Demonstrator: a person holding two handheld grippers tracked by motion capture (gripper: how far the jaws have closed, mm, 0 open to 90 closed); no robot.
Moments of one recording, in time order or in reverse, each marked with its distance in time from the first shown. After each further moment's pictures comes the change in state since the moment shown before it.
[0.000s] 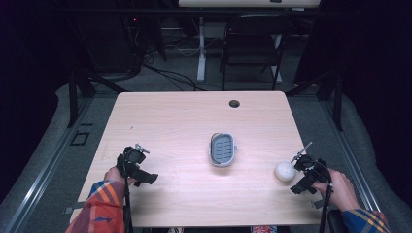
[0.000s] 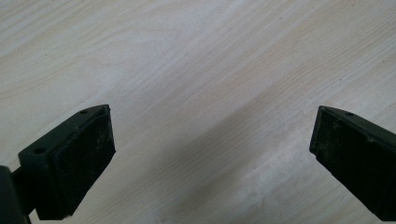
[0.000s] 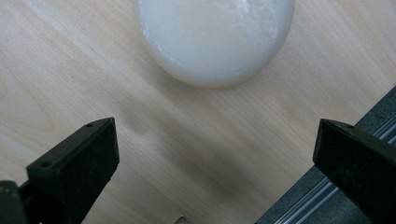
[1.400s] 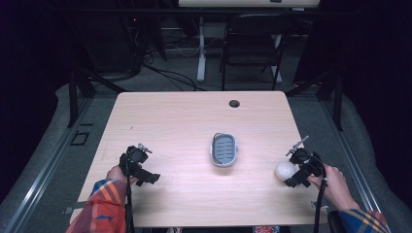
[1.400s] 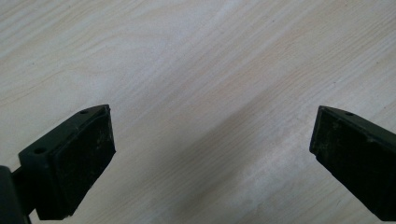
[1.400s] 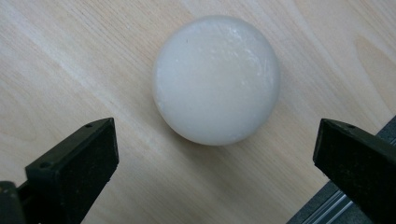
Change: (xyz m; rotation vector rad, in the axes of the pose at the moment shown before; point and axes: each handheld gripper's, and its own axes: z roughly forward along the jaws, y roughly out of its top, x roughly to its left) left arm -0.002 0.006 0.004 0.013 -0.015 0.018; right arm 0.001 0.022 -0.009 -0.071 0.008 -0.033
